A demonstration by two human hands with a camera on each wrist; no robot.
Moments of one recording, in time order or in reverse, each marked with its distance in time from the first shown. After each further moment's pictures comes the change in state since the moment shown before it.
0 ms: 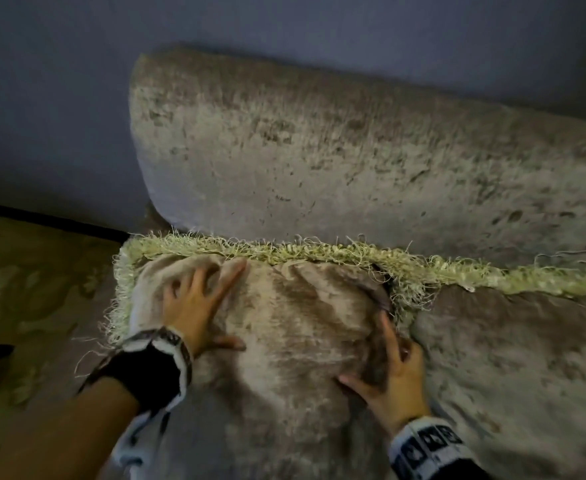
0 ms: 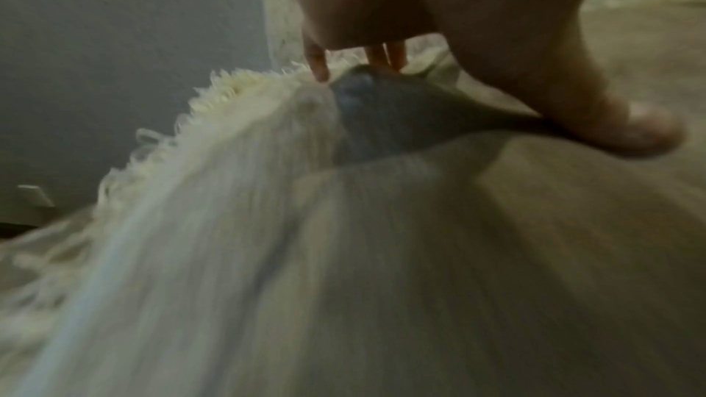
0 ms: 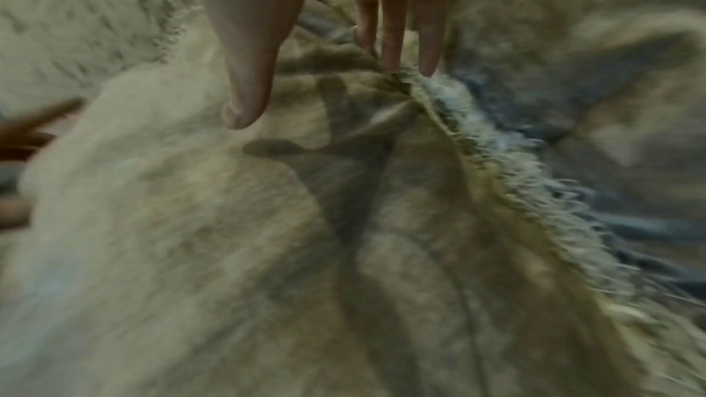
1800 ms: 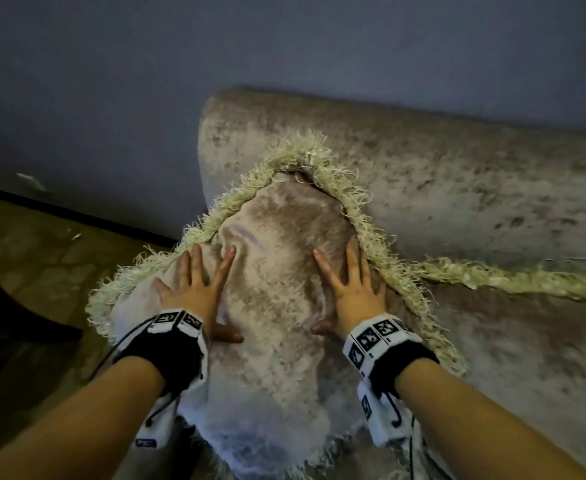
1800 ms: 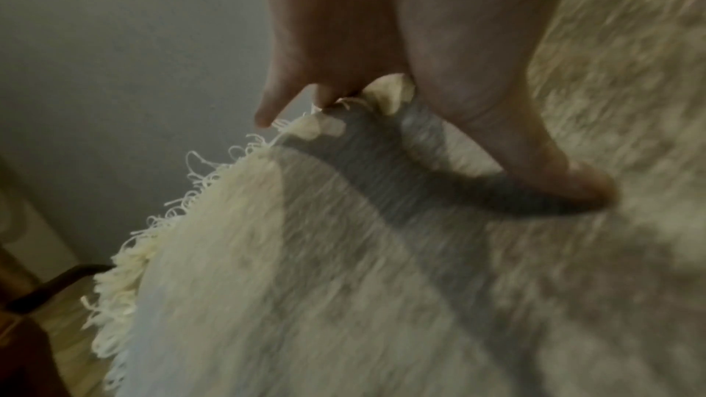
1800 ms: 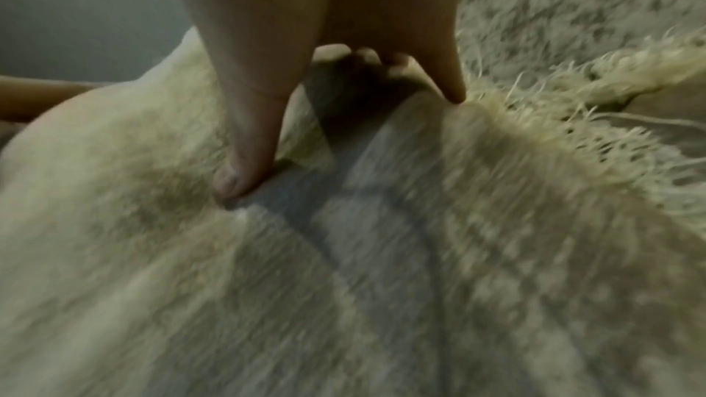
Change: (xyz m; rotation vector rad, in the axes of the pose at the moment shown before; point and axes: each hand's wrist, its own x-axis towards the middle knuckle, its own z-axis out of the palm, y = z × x) left_hand -0.070 0.009 -0.048 0.040 -0.115 -0.325; right_hand 0.009 -0.108 -0.034 -0.536 -0.218 -0.403
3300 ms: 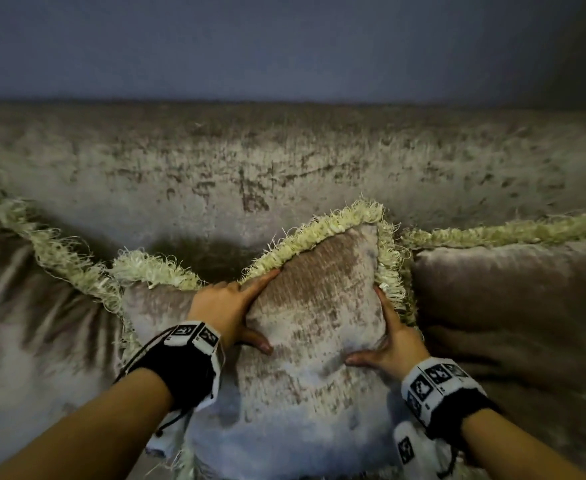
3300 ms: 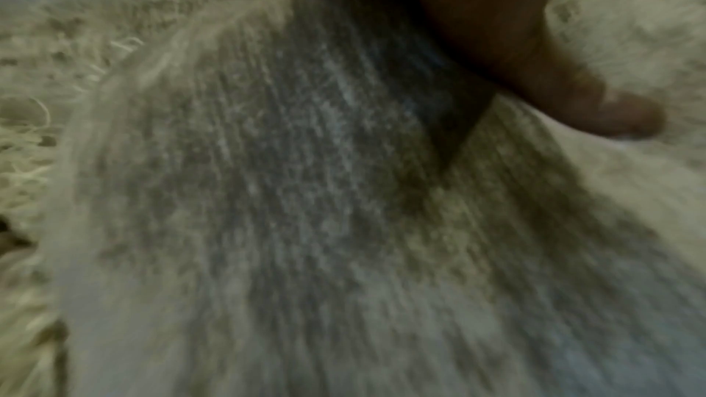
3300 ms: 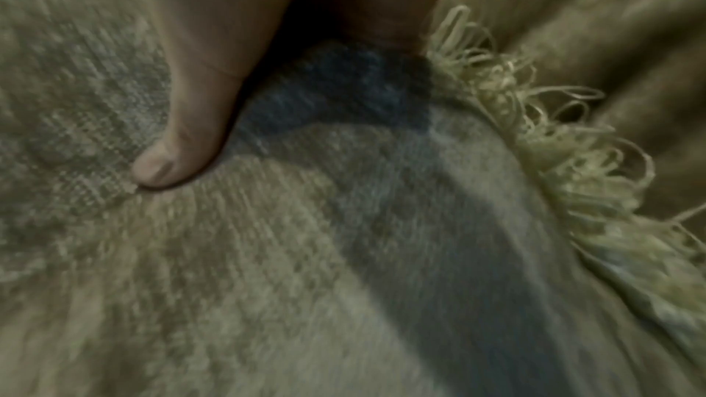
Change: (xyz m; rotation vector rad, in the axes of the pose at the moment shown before) left_hand -0.107 0.476 0.029 0.216 0.085 0.599; right_hand -0.213 0.488 0.027 0.815 0.191 0.381
